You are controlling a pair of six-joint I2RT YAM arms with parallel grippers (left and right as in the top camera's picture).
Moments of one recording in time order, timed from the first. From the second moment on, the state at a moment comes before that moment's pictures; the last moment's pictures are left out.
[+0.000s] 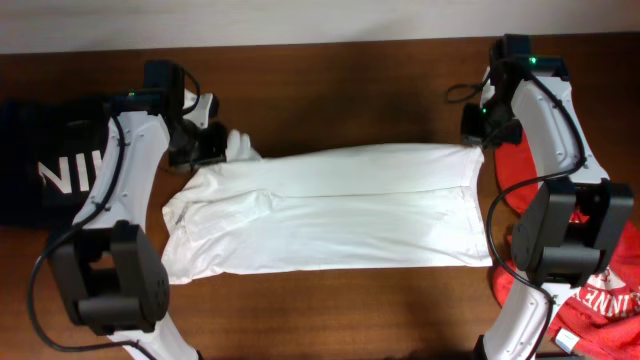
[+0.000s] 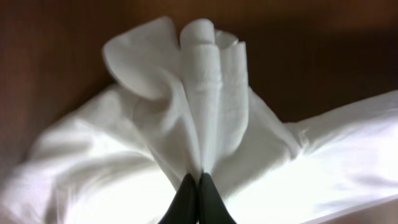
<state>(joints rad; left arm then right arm) 0.01 1.92 1.64 -1.13 0.30 -0.04 -0.10 2.09 1.85 -1.25 0.00 0.14</state>
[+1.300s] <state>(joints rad) -0.06 1.82 1.33 -1.07 0.25 -0.04 -0.11 2.09 1.48 -1.38 -0.03 0.11</state>
